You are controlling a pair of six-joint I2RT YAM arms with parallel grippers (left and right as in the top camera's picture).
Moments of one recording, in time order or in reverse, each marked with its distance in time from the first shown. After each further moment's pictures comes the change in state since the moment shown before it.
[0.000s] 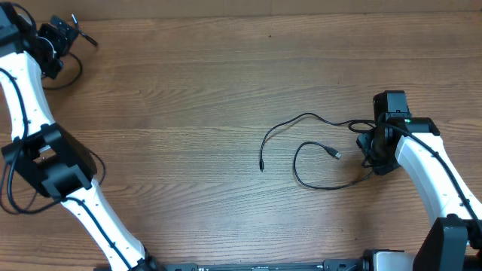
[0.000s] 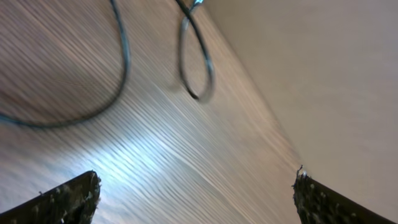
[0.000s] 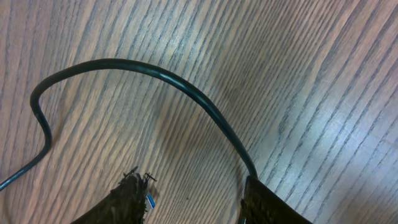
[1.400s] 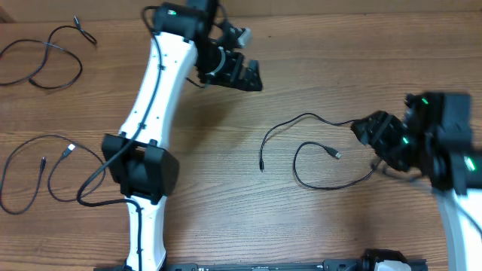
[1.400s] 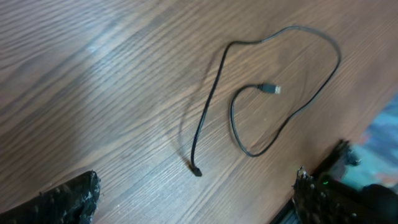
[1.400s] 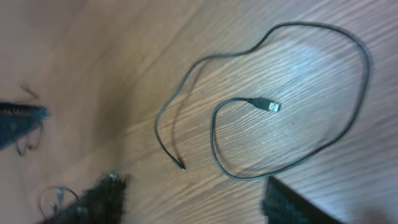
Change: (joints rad) left arm -0.768 -0.139 0.005 -0.605 0.196 0.675; right arm -0.042 -0.389 0.238 -0.230 -0.481 -0.527
